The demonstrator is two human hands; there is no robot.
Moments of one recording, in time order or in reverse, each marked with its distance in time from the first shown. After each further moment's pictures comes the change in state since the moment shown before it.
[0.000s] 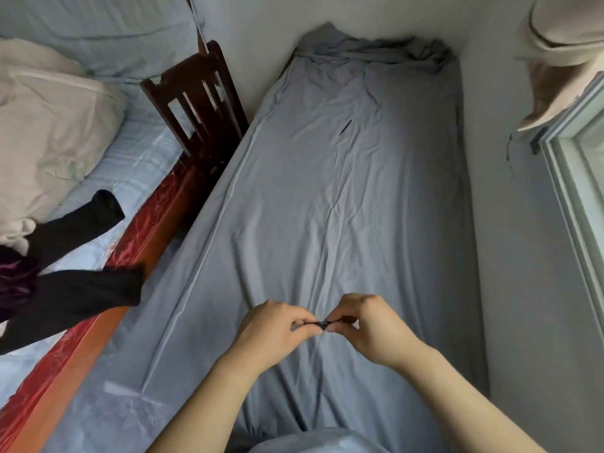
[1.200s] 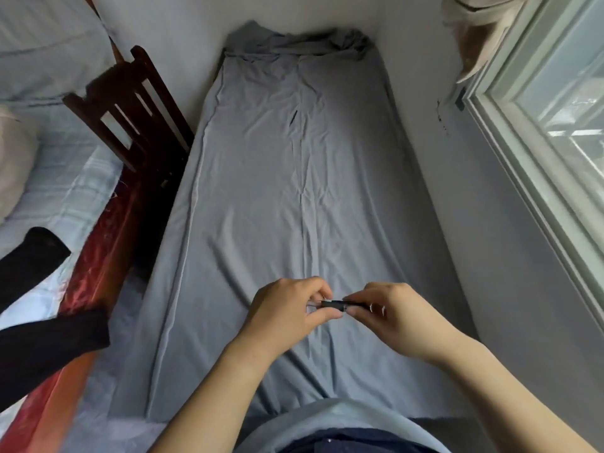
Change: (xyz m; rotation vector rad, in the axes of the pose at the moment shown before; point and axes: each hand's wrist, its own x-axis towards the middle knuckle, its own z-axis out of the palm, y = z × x) left_hand -0.024 0.002 -0.026 0.043 0.004 0.362; right_hand -0.063 -0.059 0.024 -0.131 0.214 0.206
